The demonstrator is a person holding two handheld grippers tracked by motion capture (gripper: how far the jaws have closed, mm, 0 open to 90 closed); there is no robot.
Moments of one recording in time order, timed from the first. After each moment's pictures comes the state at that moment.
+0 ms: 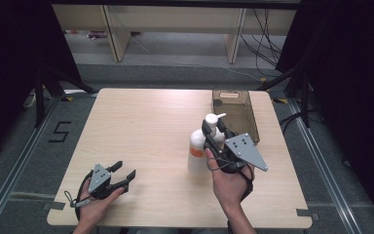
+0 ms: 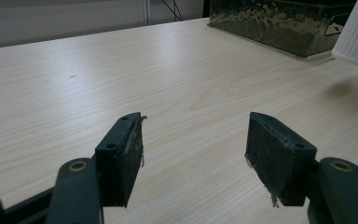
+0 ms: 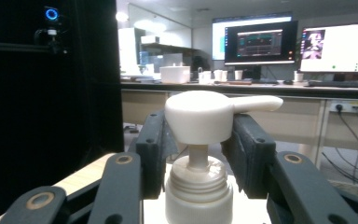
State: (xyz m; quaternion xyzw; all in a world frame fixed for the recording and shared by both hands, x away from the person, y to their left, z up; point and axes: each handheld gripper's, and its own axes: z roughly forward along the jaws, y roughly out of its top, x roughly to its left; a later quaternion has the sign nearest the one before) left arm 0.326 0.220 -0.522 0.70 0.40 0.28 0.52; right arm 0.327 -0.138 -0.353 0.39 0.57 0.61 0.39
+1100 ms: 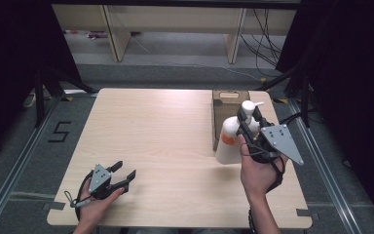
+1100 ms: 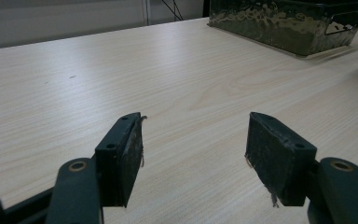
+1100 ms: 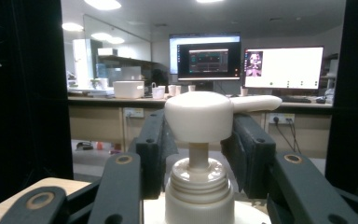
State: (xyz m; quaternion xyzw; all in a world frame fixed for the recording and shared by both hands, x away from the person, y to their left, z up) left arm 0.326 0.219 -0.522 0.70 0.40 0.28 0.52; right arm 0.339 -0.198 -0.328 0.42 0.52 0.58 0.46
